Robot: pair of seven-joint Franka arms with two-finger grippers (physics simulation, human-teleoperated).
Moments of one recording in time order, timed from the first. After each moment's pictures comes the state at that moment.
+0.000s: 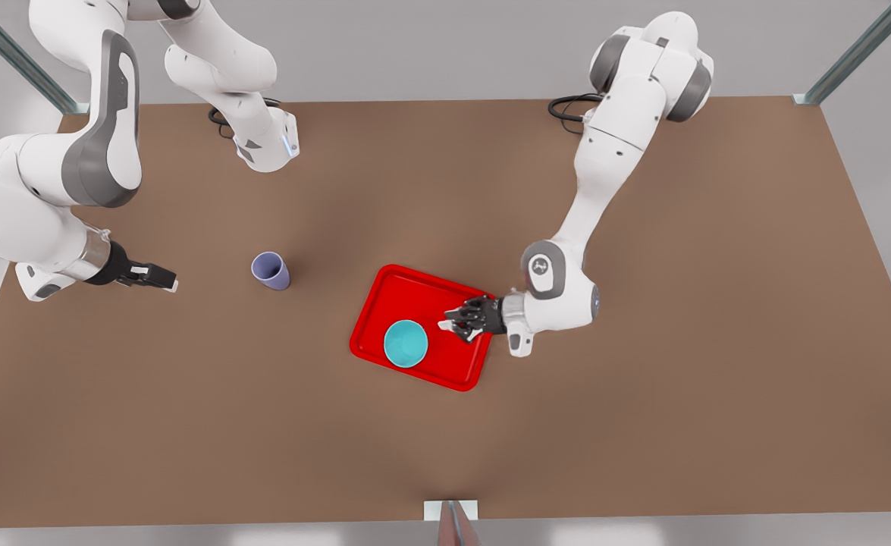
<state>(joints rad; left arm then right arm) -0.51 0.70 -0.03 -1.53 -1.47 2.26 -0.45 -0.06 0.13 0.02 -1.60 0.09 1.65 0.12</state>
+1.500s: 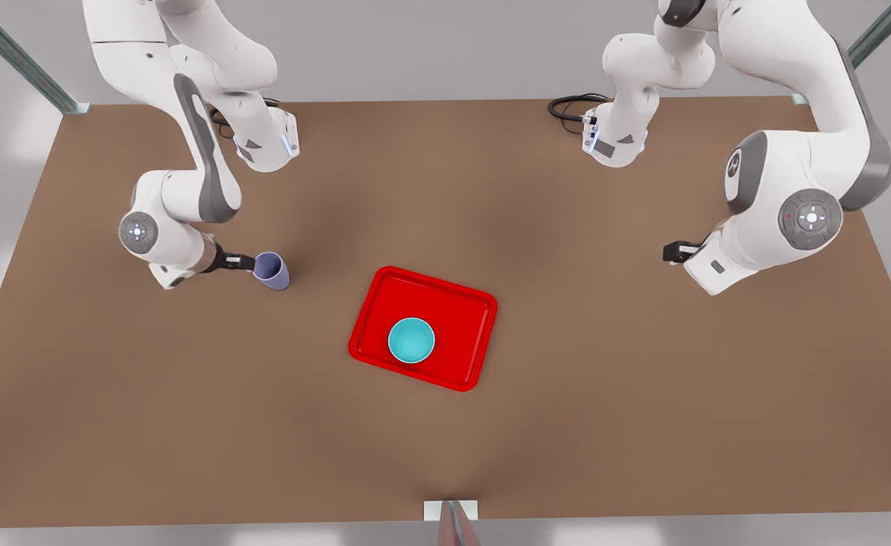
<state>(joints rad) -0.21 0.24 0.08 -1.42 0.07 1.38 0.01 0.00 0.04 0.04 -2.34 0.08 2.13 0.10</state>
